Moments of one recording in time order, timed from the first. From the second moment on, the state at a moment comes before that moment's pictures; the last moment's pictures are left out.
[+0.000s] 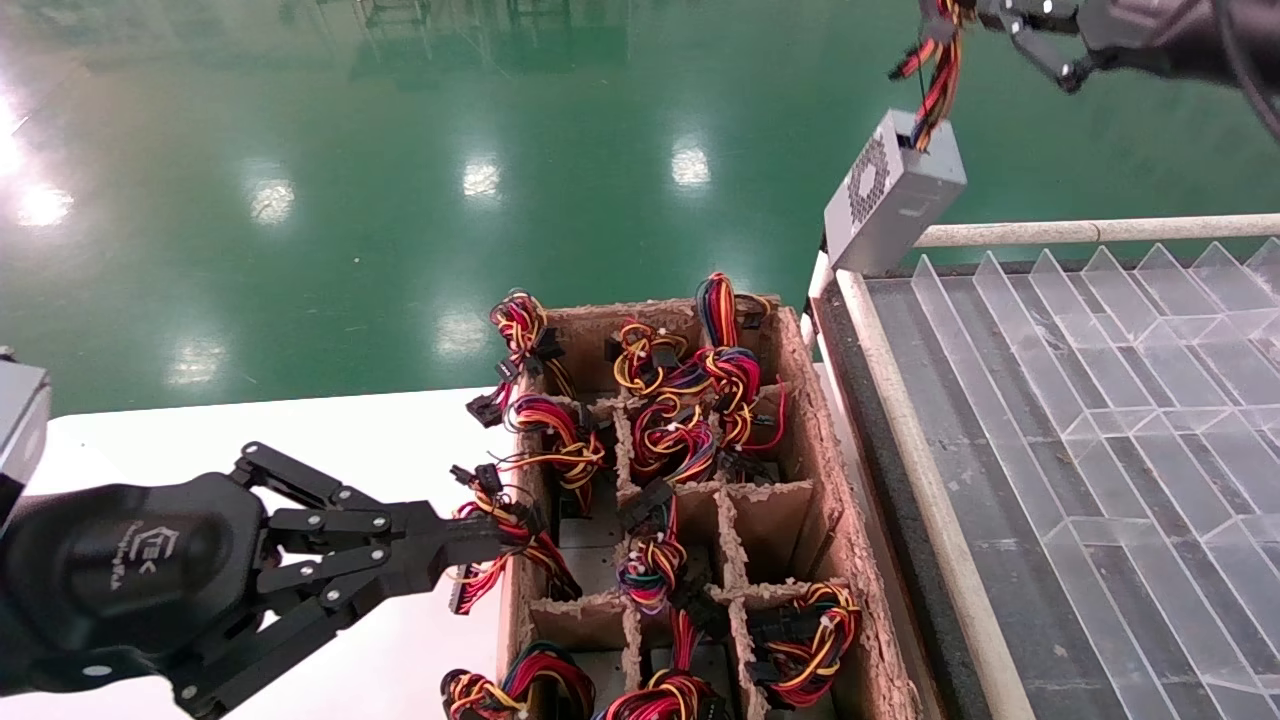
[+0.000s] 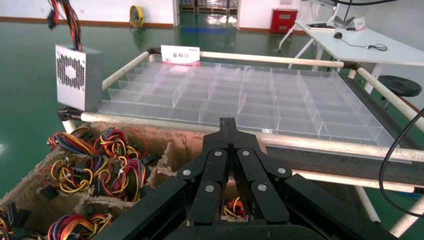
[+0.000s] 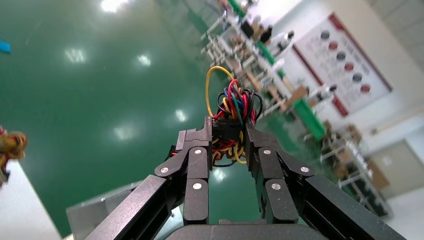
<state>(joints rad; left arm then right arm) -1.11 0.57 0.40 -1.26 0.65 1.45 -0.13 1.89 -0.85 -0.35 0.45 -1.37 -1.13 -0.49</state>
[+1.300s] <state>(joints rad) -1.11 0.57 0.40 -1.26 0.65 1.45 -0.13 1.93 -0.99 -0.35 0.02 -1.37 -1.05 -0.76</state>
